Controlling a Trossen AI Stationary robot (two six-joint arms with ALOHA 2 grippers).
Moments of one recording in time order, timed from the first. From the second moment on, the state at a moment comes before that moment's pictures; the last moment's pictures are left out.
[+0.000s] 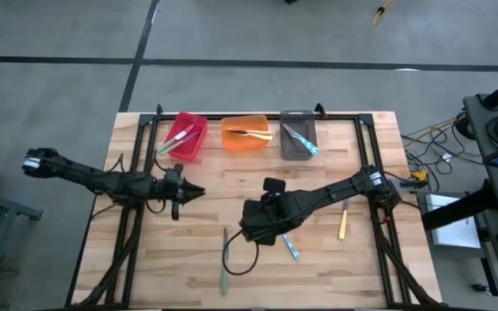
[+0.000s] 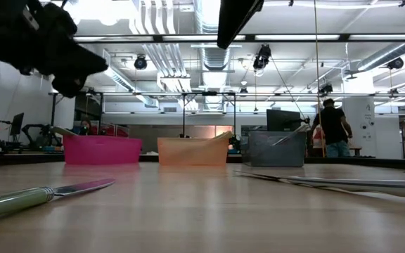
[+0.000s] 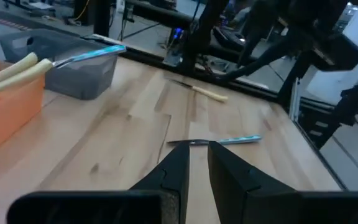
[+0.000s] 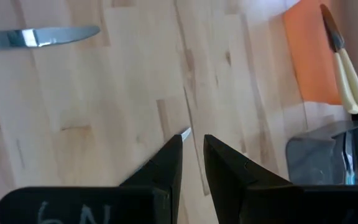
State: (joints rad) left arm -0.20 0.60 0.14 0.31 -0.25 -0.33; right arm 0.33 2.11 2.15 -1.39 0.42 0.43
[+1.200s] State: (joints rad) left arm -0.10 0.47 0.01 0.19 0.17 -0.37; right arm 0.27 2.11 2.02 -1.37 0.20 0.54
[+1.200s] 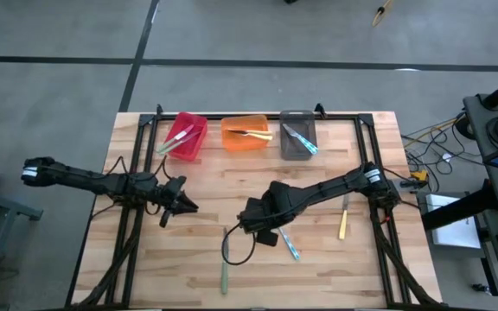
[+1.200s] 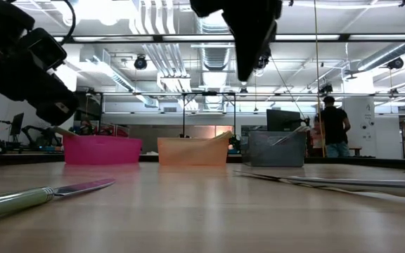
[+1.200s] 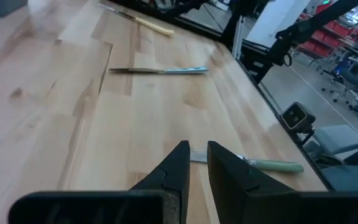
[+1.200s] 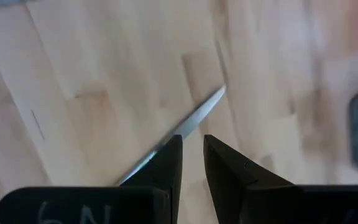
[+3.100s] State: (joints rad) left arm -0.10 0.35 0.01 0.13 -0.02 -0.38; right arm 0.29 1.80 1.30 -0.87 0.12 1.16
